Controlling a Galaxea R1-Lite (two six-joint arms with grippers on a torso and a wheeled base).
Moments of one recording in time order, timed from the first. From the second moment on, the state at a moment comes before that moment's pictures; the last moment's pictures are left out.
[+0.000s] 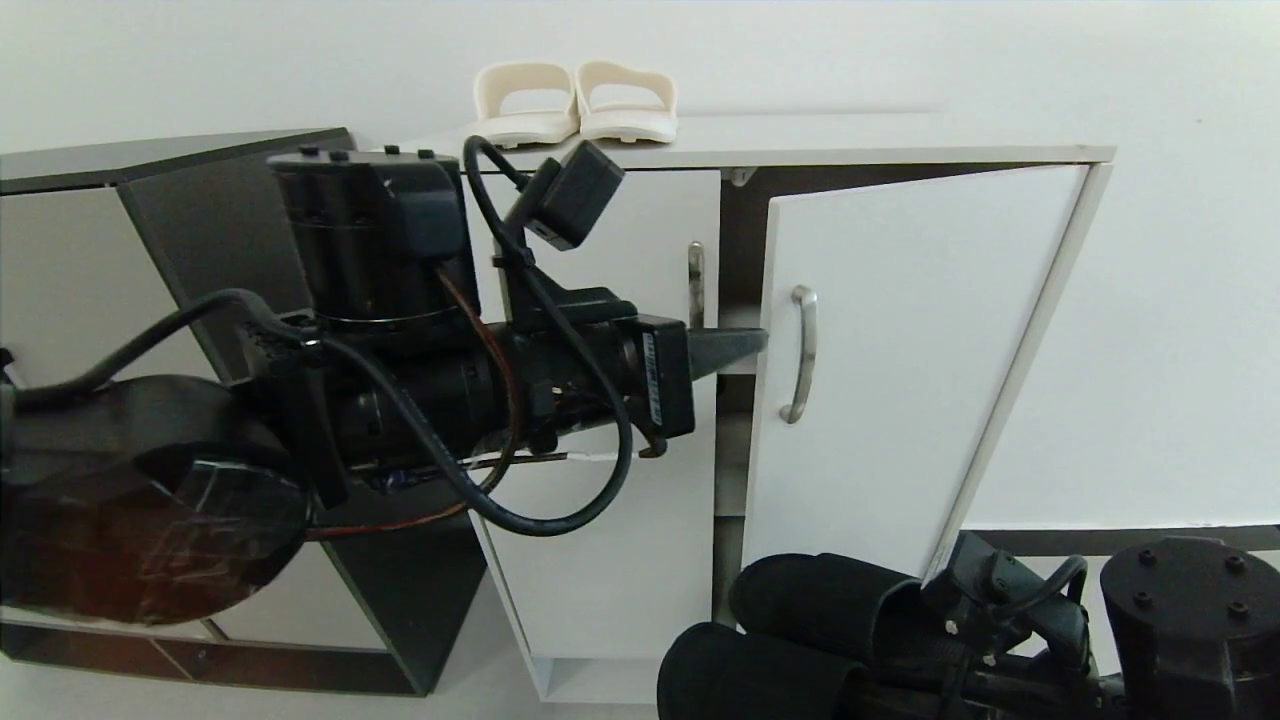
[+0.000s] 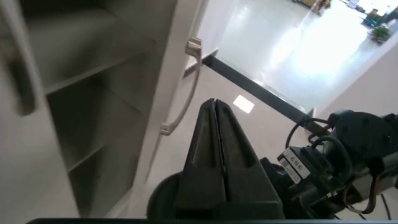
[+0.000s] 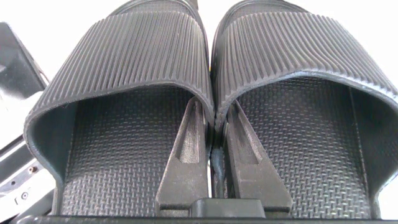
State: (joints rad) left arm -0.68 1.64 -1.05 -0.56 -0.40 -0.24; right arm 0.86 1.49 -0.36 -0.67 0.06 0.04
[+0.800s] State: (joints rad) left arm -0.60 1.83 -1.29 -0.56 -0.40 -0.27; right arm 0.88 1.49 -0.35 -0.67 0.06 0.04
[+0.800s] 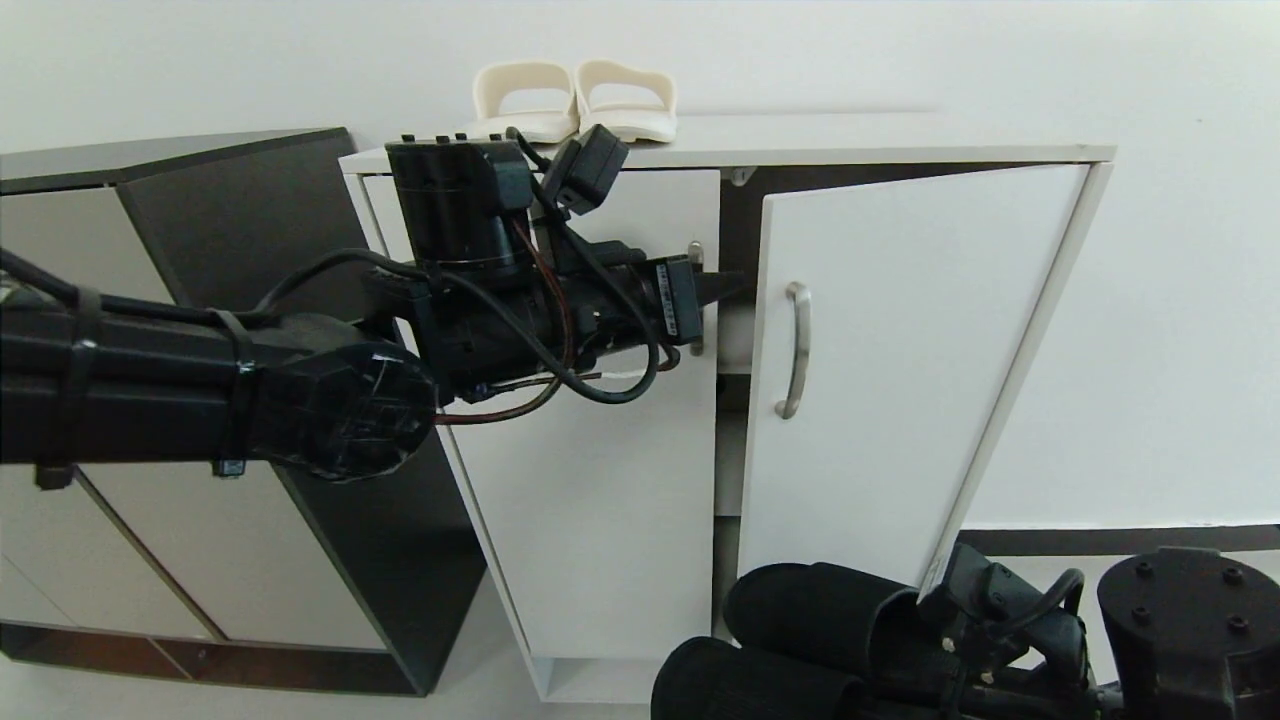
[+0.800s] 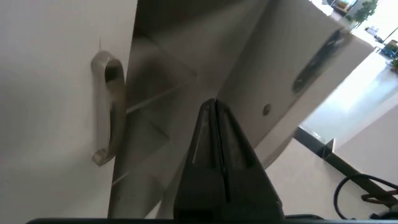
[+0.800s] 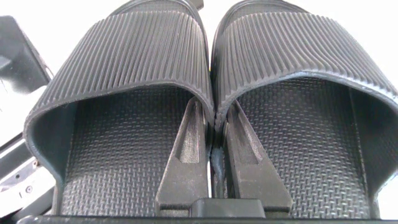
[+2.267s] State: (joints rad) left arm -0.59 1.52 -0.89 -0.62 -0.06 -0.23; right arm 0.81 1.53 -0.40 -0.73 -0.03 0.06
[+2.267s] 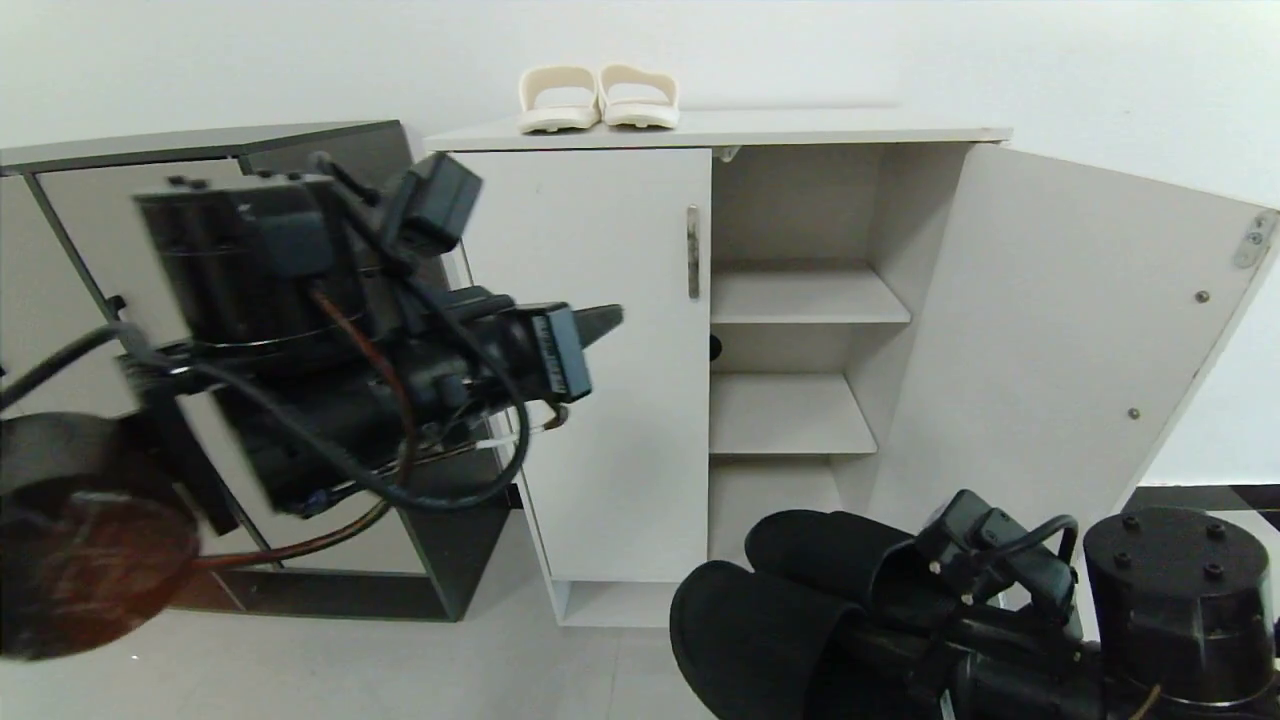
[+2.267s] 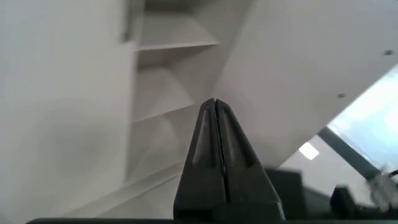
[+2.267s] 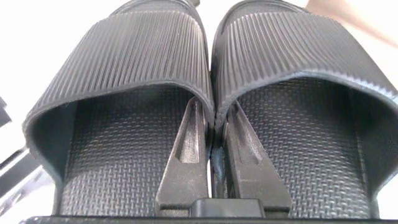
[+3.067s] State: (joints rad) left arm -0.02 0.19 -0.28 0.22 0.31 -0.07; right arm 0.76 1.60 -0.47 -0.73 -0.11 0.13
